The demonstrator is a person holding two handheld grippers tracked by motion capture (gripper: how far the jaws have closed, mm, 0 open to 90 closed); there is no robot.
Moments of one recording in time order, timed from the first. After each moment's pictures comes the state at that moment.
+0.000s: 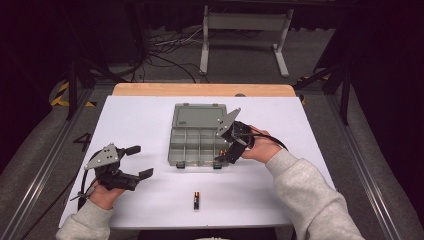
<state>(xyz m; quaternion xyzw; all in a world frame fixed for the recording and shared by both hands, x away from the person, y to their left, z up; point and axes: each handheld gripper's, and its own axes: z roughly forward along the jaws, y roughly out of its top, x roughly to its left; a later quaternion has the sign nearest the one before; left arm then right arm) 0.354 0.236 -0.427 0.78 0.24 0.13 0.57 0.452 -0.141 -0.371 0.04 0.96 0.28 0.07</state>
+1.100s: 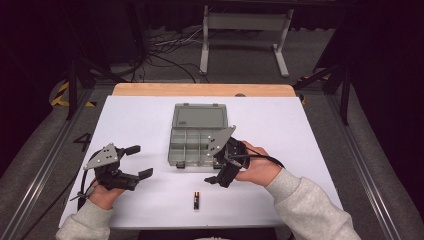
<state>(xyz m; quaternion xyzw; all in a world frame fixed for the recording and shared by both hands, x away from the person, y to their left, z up) 0.353 0.237 -0.426 0.78 0.24 0.13 0.57 0.379 -0.113 -0.348 0.01 0.95 0.31 0.07</state>
